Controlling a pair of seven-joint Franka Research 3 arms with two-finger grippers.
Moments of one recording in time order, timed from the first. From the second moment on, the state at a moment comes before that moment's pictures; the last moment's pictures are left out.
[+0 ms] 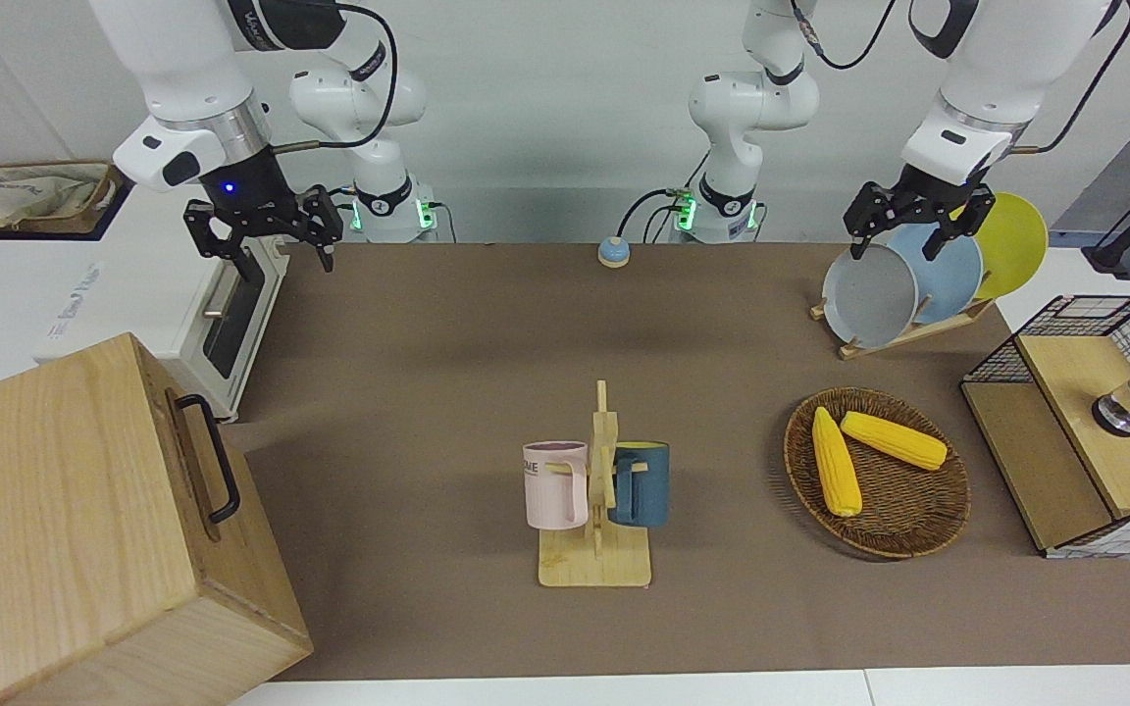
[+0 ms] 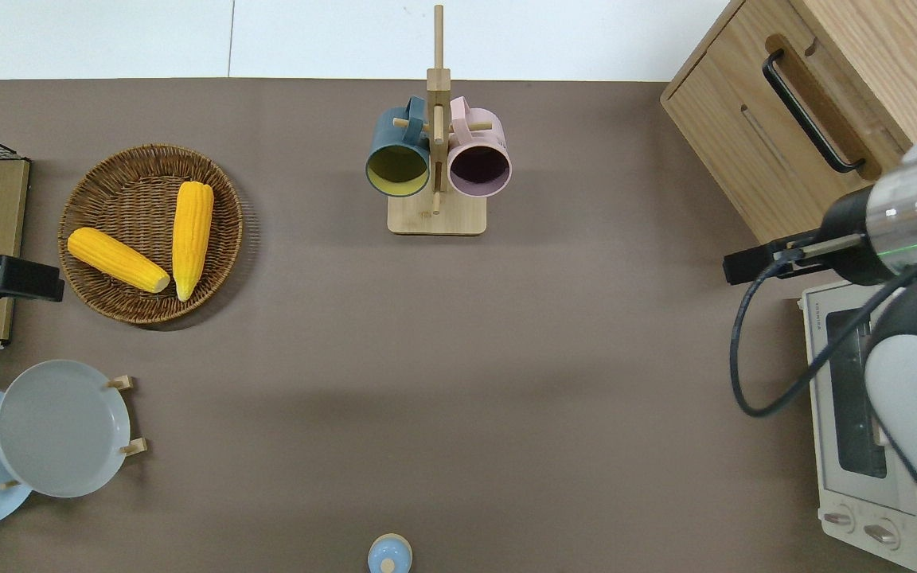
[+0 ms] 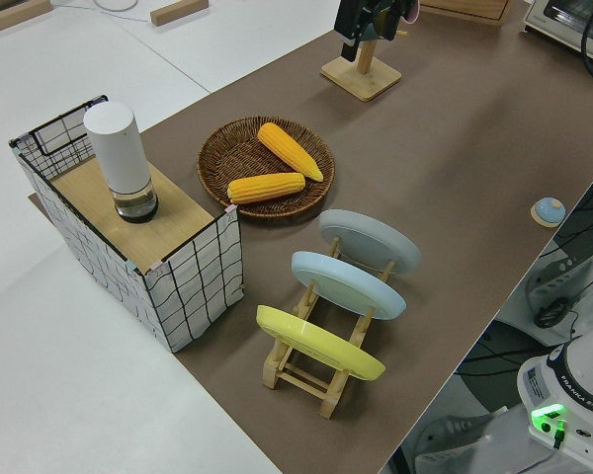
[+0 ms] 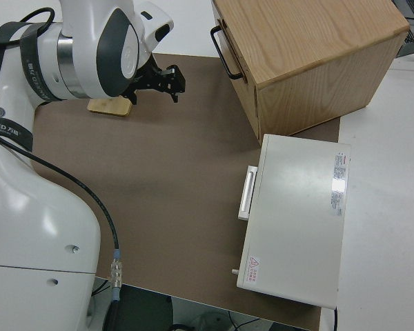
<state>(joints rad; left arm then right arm) 0.01 0.02 0.03 -1.52 0.02 1.56 0.10 0.09 0.06 0.03 -1.52 0.04 1.62 -0.06</state>
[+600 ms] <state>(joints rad) 0.26 0.09 0.05 -1.52 0.02 1.74 0.40 0.28 0.20 0.03 -1.60 0.04 1.89 0.05</state>
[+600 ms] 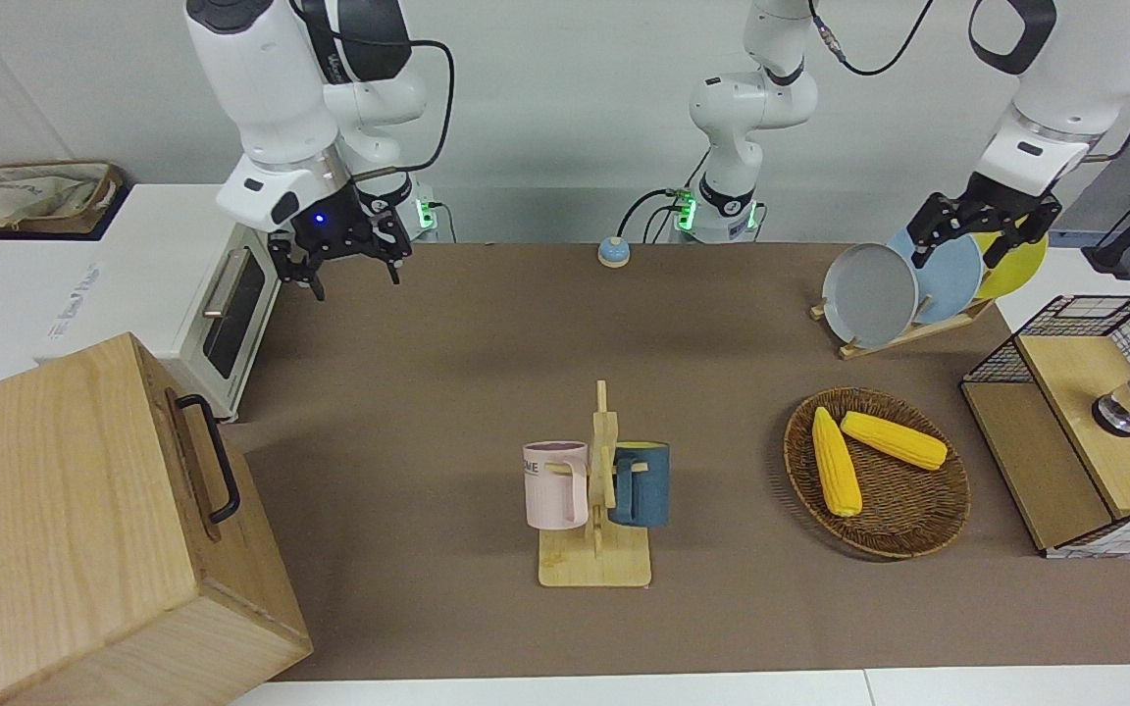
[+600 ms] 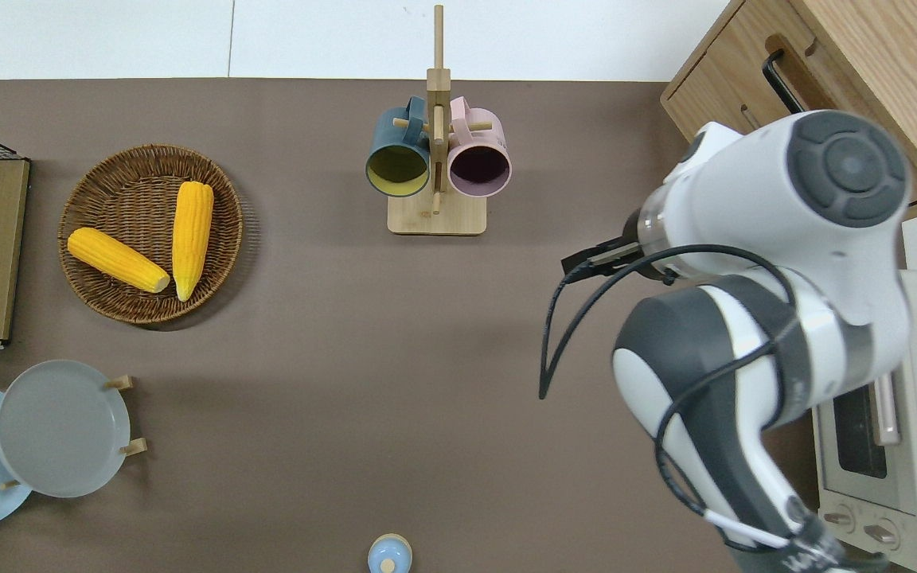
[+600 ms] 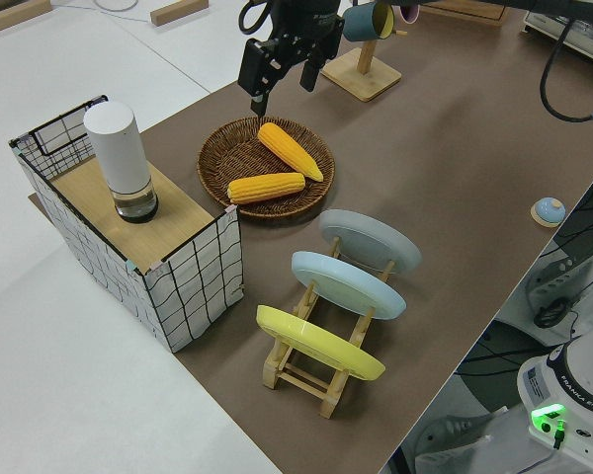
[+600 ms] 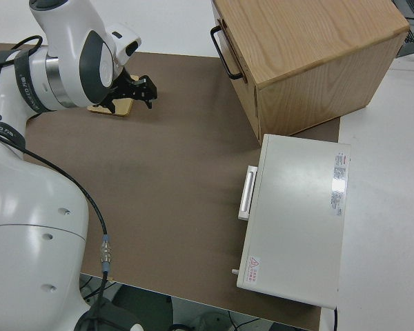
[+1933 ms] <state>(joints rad) 0.53 0.36 0.02 -1.52 -0.59 2.44 0.94 0.37 0.46 0.02 -1.52 -0.07 2.50 0.08</state>
